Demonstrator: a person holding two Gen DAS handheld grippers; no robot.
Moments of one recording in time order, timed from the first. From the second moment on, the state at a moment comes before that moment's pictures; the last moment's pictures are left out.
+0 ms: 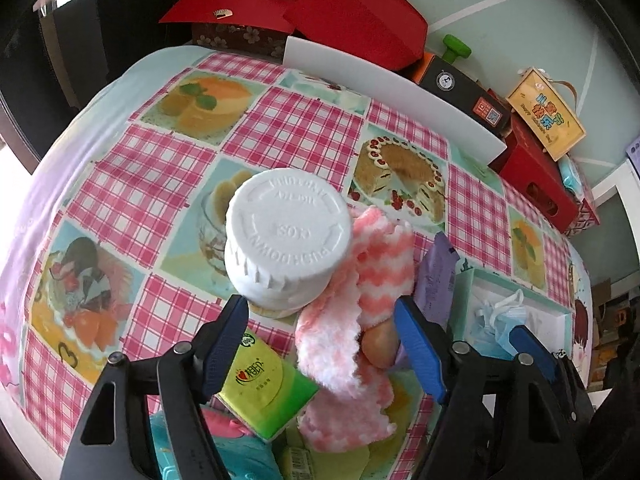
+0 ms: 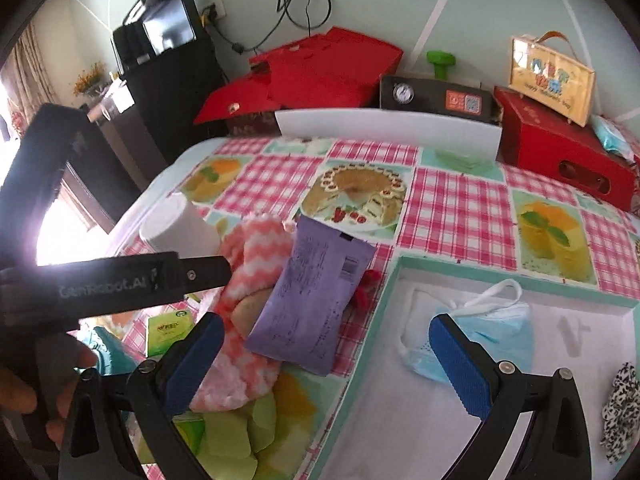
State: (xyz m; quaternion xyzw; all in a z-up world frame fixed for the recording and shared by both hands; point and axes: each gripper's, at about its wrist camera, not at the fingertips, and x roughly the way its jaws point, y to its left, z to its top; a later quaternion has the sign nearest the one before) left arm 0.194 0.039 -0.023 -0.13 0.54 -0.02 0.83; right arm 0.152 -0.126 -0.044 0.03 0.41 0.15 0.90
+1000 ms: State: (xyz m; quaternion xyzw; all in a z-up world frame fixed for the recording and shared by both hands) left arm 0.200 0.042 -0.049 -0.18 0.58 -0.03 0.80; right arm 0.173 -0.104 -0.071 0.03 0.45 0.19 0.87
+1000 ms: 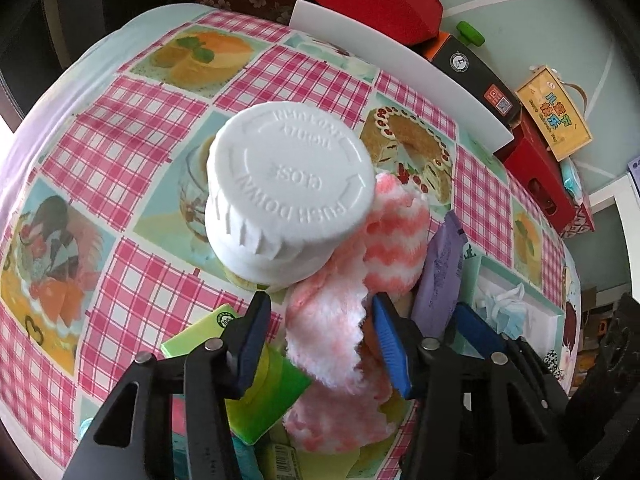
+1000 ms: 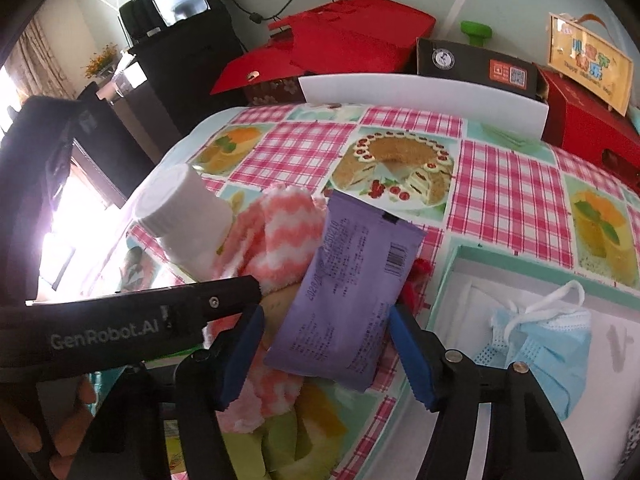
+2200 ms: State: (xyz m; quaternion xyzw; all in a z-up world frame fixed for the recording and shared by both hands) left arm 0.193 0.037 -0.046 -0.17 0.56 -0.03 0.81; right arm 0.168 -0.124 -0.063 0.08 0.45 0.19 0.87
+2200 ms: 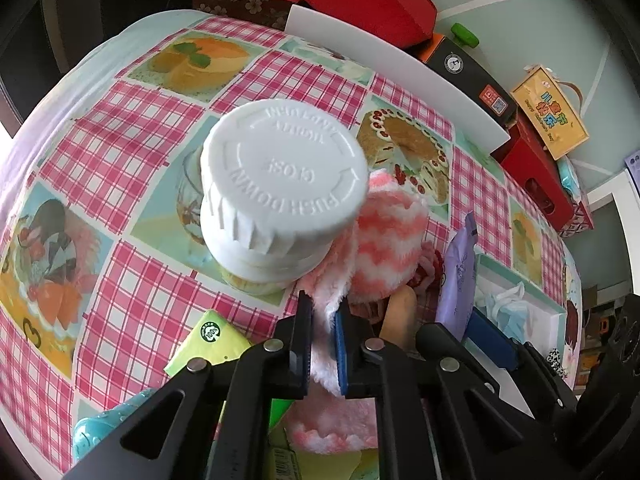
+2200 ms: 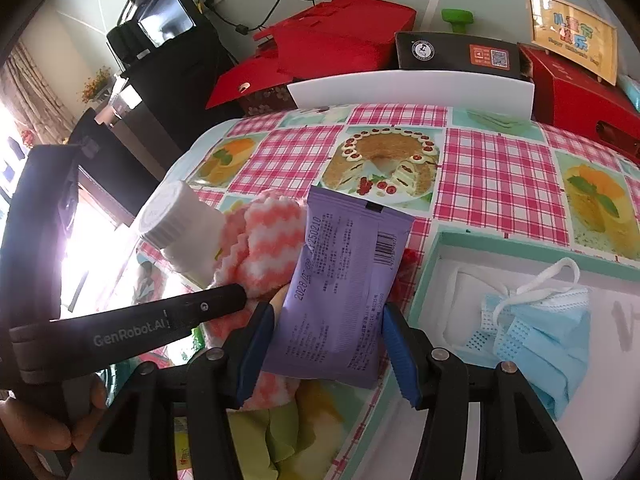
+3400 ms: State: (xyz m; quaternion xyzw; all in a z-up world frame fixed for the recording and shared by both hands) left arm 0.140 0.022 0.081 -0.16 0.39 -0.11 0.90; right arm 0.117 -0.170 0.038 0.11 0.31 0.18 0.93
